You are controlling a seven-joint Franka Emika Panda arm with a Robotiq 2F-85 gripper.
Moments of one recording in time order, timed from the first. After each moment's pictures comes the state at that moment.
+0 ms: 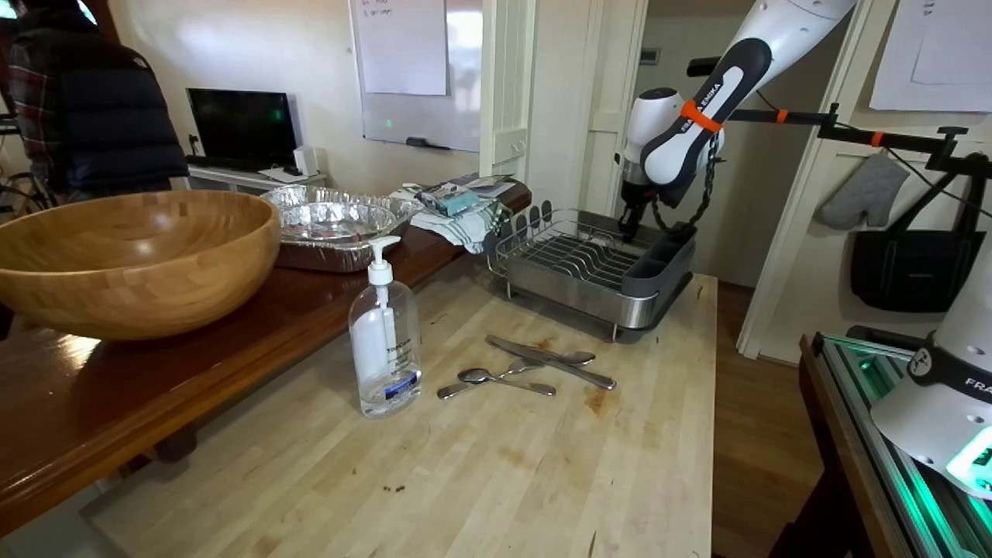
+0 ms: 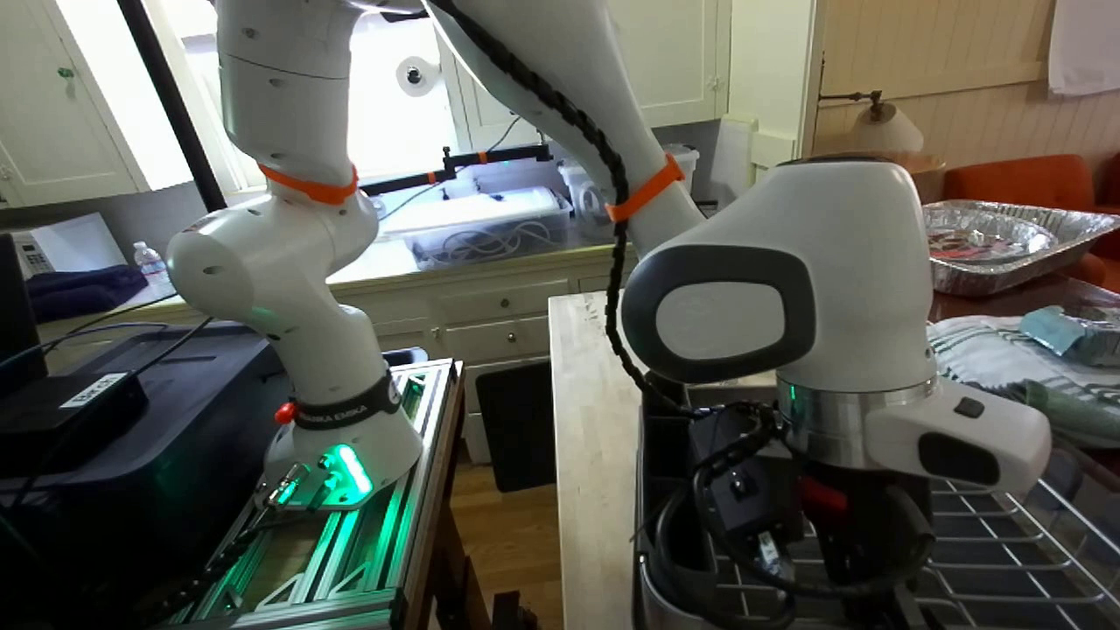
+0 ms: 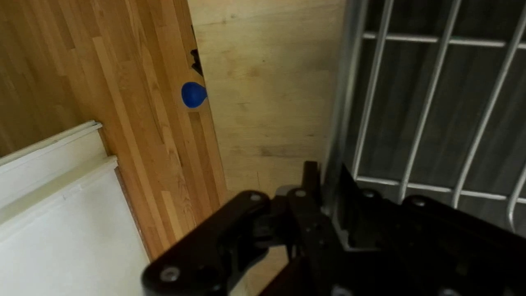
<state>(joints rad) -0.30 0.39 -0.34 -2.18 -0.30 2.76 -0.18</state>
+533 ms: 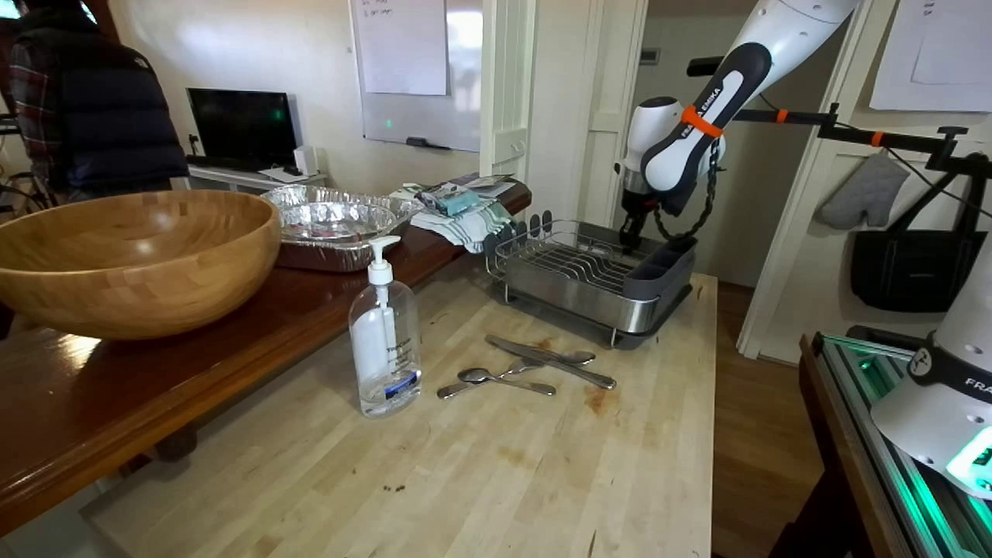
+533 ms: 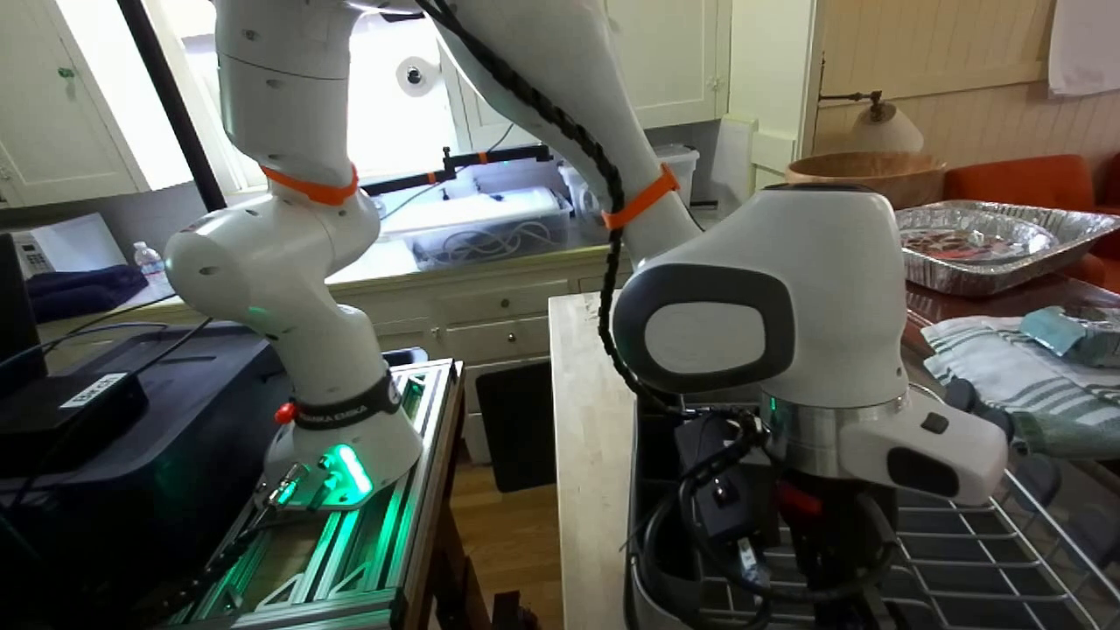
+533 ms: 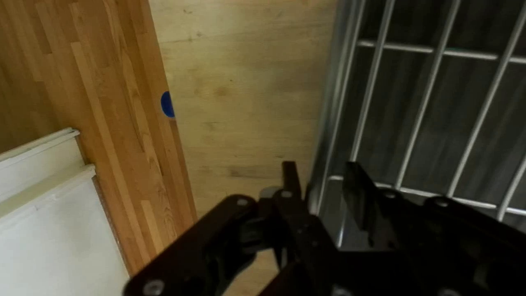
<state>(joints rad) -0.33 0.39 -0.29 -2.21 -0.28 2.76 -0.21</state>
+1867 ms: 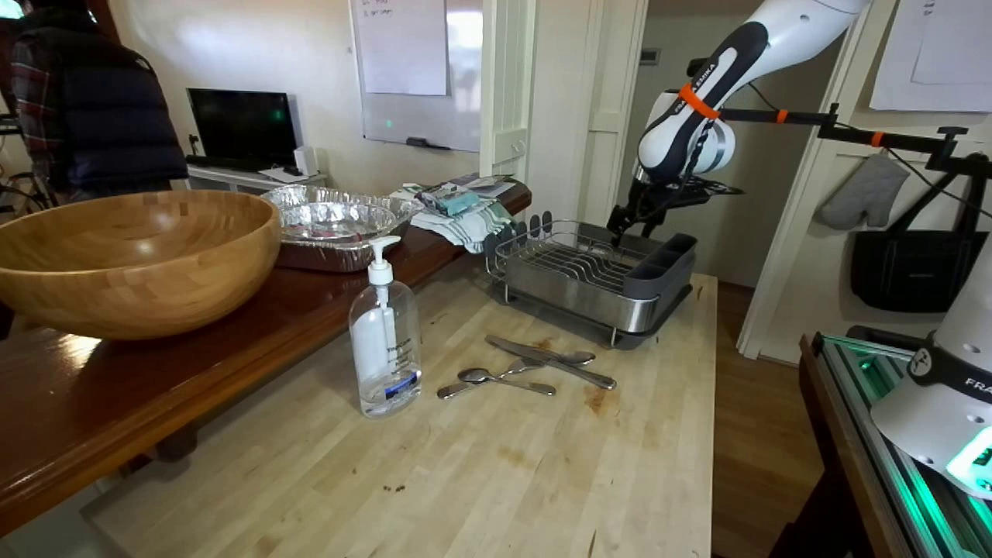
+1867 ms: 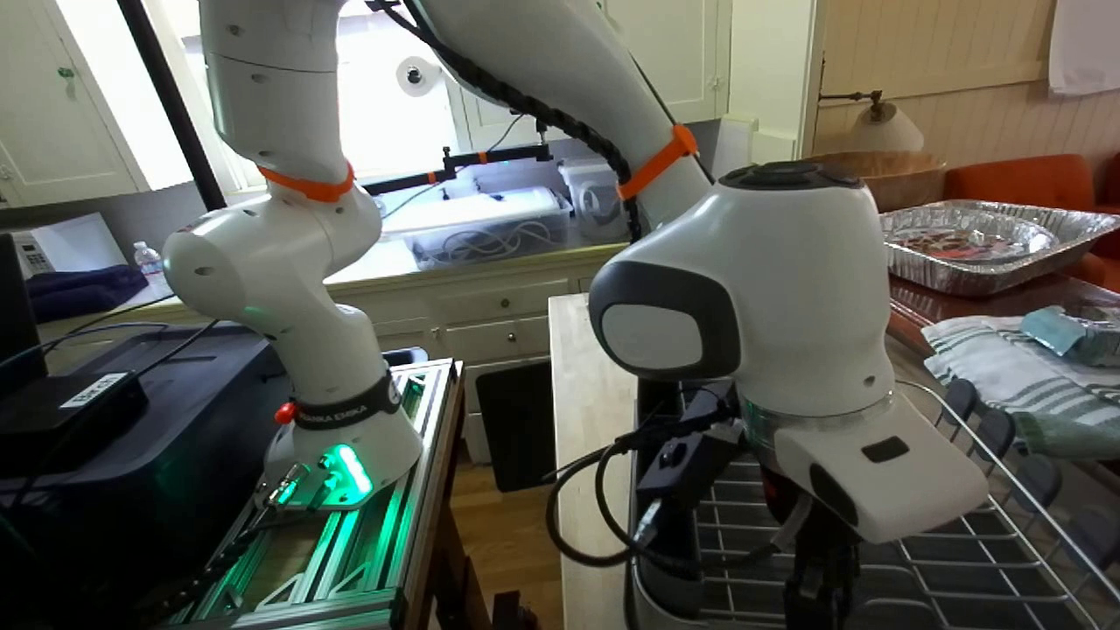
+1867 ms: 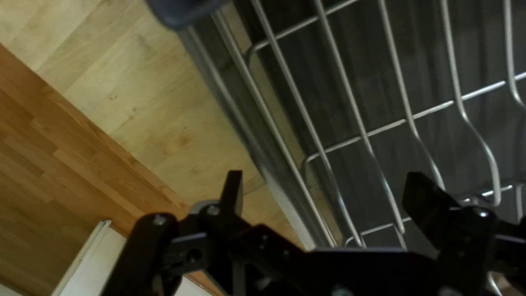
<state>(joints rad) -0.36 0.33 -0.25 -2.26 0.12 2.80 -0.01</state>
